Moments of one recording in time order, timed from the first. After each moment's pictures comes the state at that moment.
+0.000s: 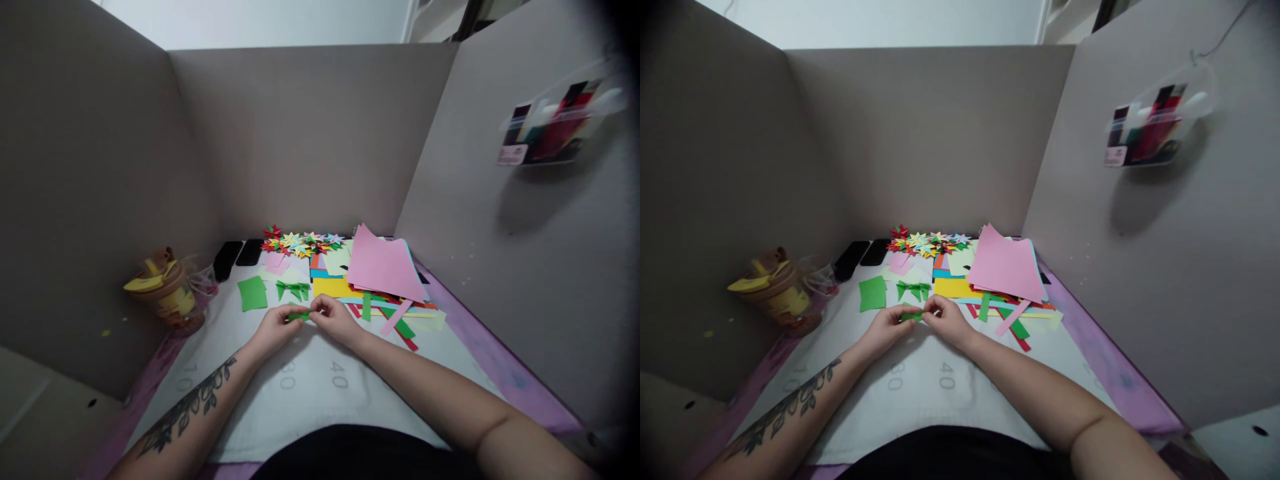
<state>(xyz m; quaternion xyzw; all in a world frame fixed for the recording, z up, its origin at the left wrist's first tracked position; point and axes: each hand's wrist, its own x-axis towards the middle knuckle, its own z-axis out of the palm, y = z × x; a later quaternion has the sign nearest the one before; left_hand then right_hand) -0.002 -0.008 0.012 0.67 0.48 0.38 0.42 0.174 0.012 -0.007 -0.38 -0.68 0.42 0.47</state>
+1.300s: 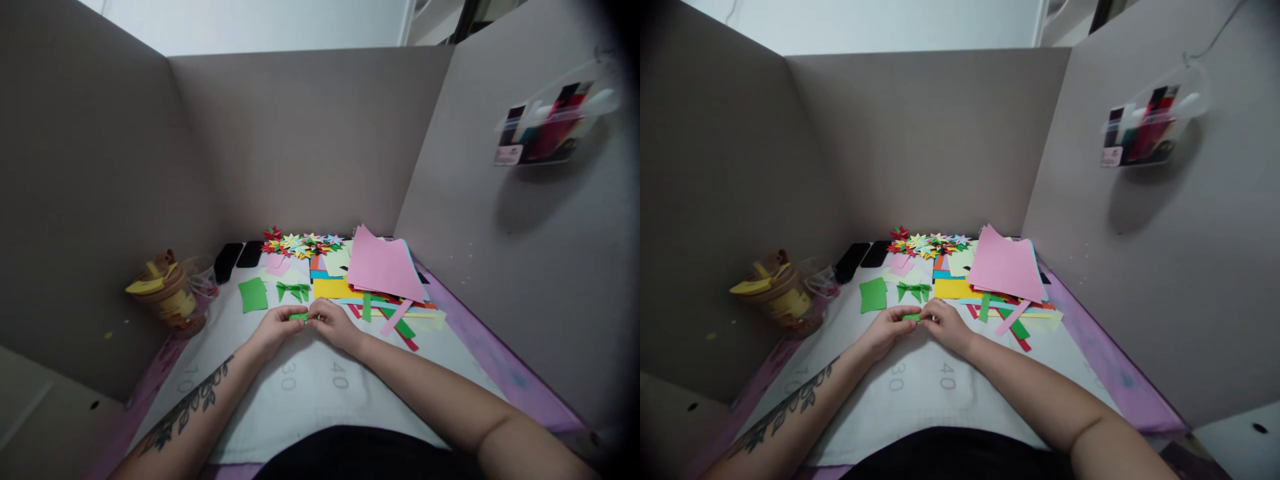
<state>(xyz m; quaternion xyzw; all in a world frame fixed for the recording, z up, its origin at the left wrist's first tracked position) 0.001 -0.010 0.011 0.46 0.43 0.43 0.65 0.178 0.009 -0.003 -0.28 -0.79 0.28 0.46</state>
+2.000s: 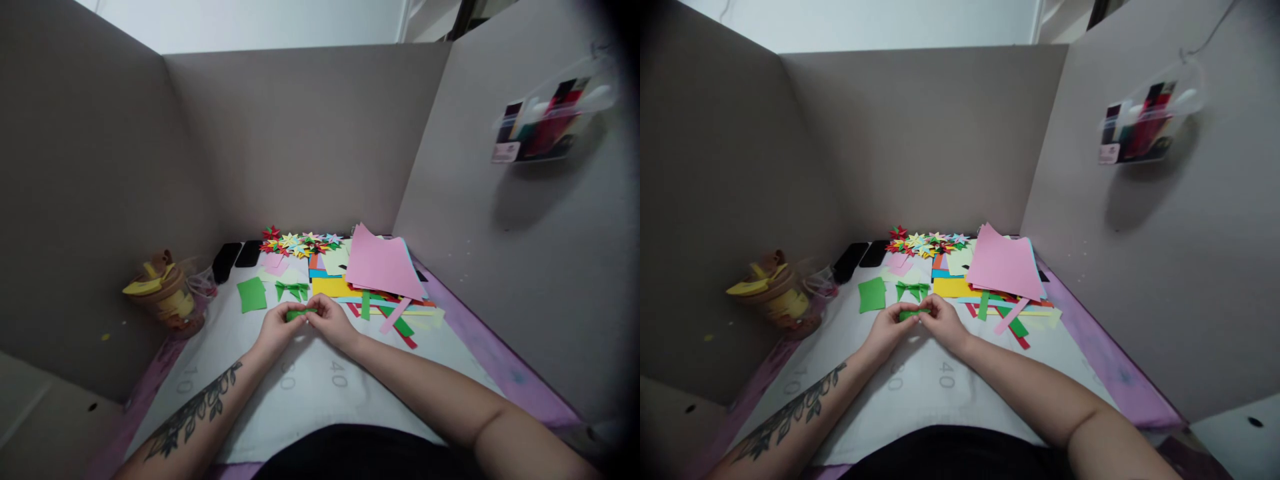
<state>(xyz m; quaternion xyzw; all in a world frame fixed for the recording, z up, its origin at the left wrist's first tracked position) 0.012 -0.008 0.004 0.58 0.49 0.48 0.43 0.163 0.009 -0.014 -0.35 -0.63 0.47 0.51</state>
